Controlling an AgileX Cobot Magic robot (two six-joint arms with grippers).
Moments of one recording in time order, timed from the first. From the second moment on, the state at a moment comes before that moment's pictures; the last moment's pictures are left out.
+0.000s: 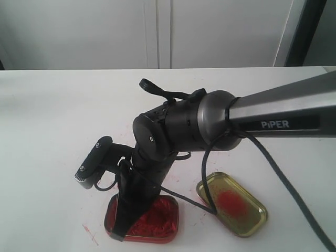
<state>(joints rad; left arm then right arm) -0.03 0.00 0.02 -0.07 0.51 0.15 0.90 1.99 -1.23 0.16 0.65 -0.50</state>
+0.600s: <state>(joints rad) -0.03 0.00 0.02 -0.07 0.51 0.15 0.90 1.94 -1.26 0.14 0.69 -0.42</state>
